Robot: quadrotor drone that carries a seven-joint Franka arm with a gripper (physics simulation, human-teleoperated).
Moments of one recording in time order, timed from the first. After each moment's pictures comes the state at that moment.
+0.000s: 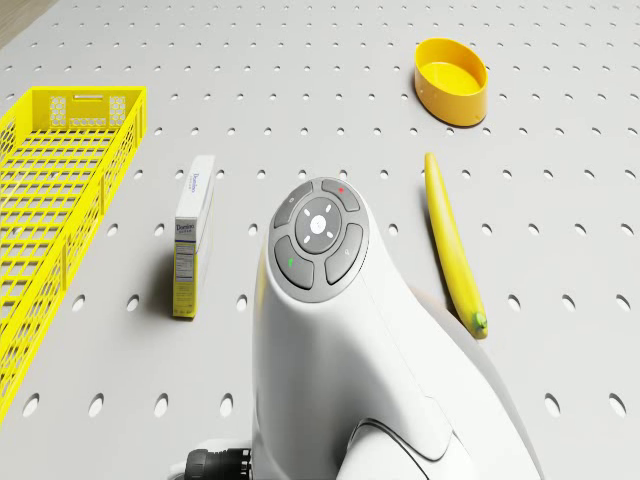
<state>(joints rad) -1.09 -1.21 1.31 -2.89 -1.91 1.28 1.62</state>
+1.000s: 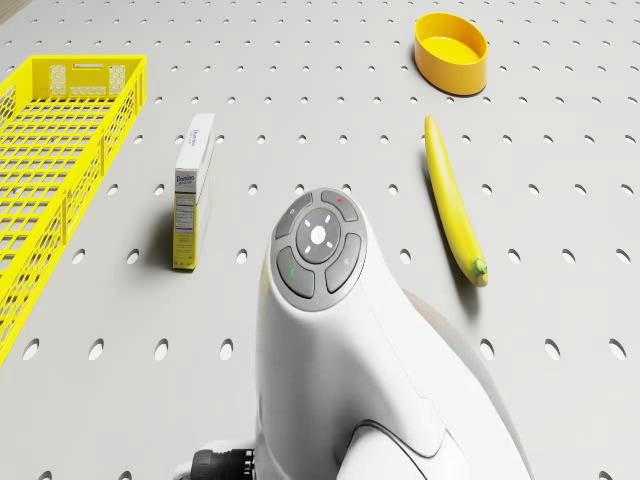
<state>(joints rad) -1.15 -1.29 1.26 -2.83 -1.94 1.40 1.63</state>
